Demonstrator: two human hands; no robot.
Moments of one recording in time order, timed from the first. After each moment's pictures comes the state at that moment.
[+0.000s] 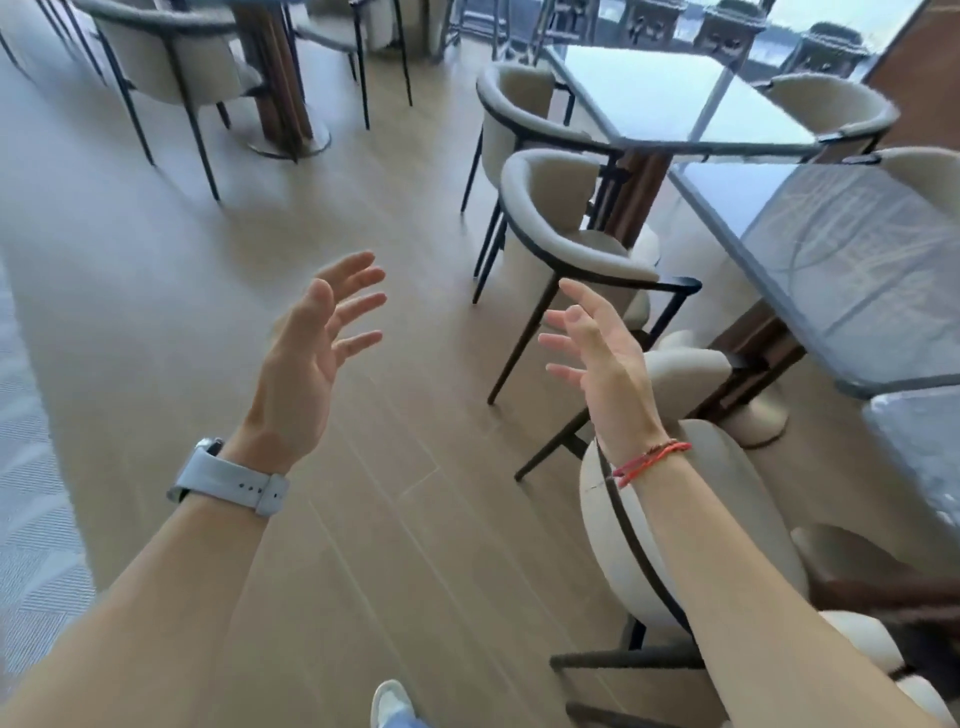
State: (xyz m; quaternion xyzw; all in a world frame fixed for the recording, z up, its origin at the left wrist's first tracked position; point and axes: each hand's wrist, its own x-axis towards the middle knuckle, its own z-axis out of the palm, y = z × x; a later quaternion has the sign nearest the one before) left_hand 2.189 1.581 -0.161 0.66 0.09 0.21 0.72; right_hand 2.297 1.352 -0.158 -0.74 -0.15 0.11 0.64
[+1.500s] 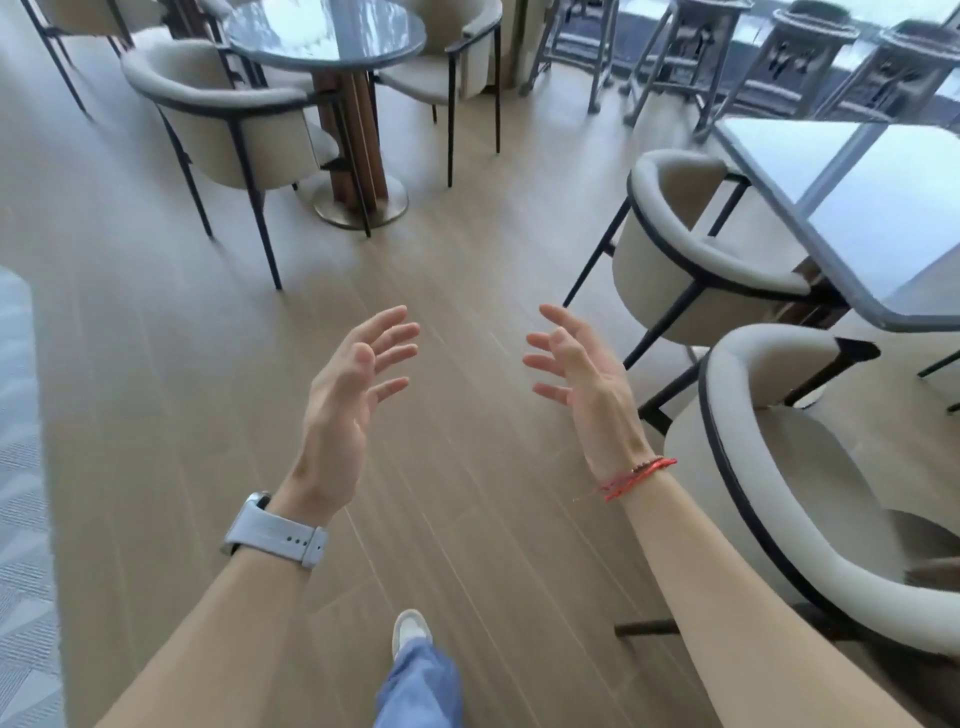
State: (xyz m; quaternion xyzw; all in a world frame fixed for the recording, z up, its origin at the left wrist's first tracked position) left_hand 2.689 2.115 -0.208 0.65 0.13 0.23 0.71; right_hand 2.815 1.933 -0.194 -0.72 -0.16 0.19 0.65
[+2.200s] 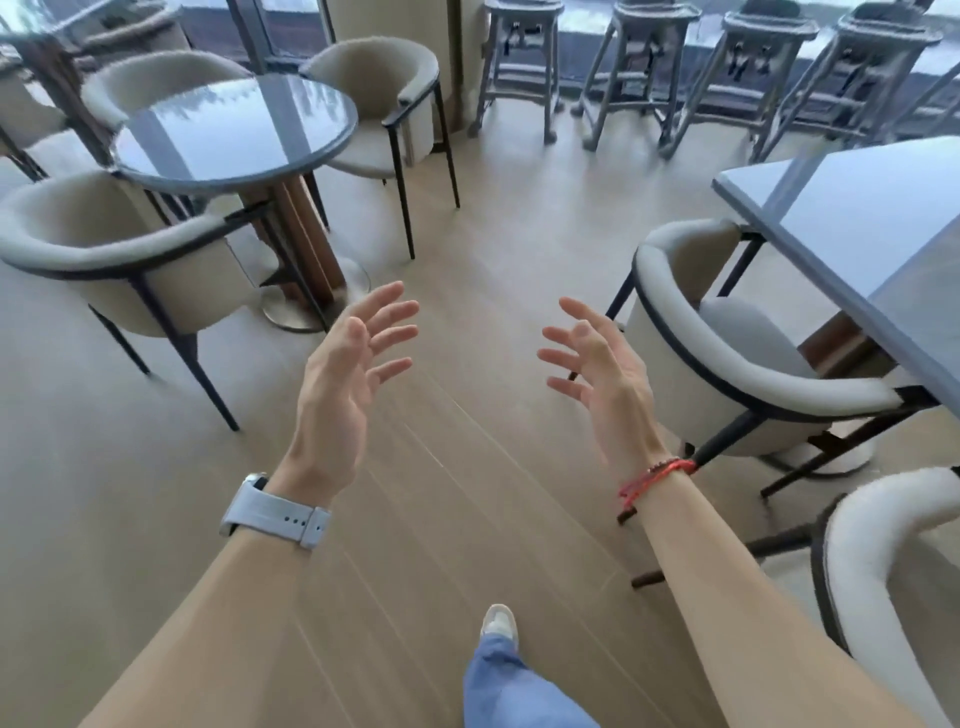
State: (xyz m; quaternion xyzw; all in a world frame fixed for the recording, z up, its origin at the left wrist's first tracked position) left_hand 3.112 2.356 -0.176 0.68 0.05 0.19 0.71; right_hand 3.199 2.144 -0.180 -0.69 -0.09 0.11 0.71
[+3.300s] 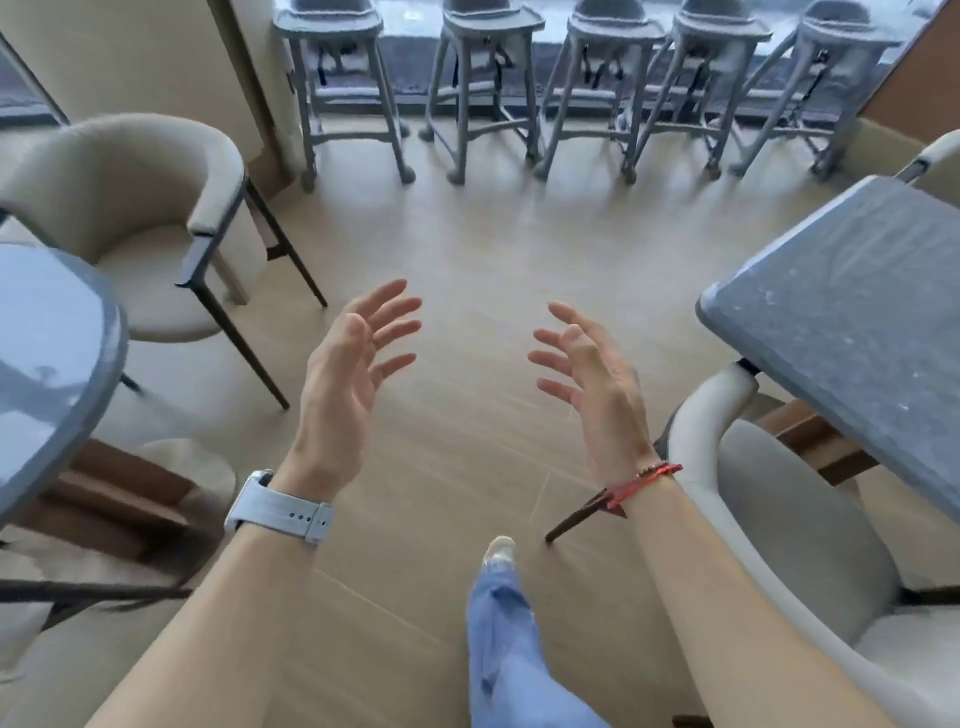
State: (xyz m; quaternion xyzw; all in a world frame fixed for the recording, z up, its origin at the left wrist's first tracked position) left_hand 3.856 2.575 -0.180 0.65 -0.05 0.04 0.76; right_hand 3.855 2.358 -0.183 -0.69 0.06 -0.02 0.72
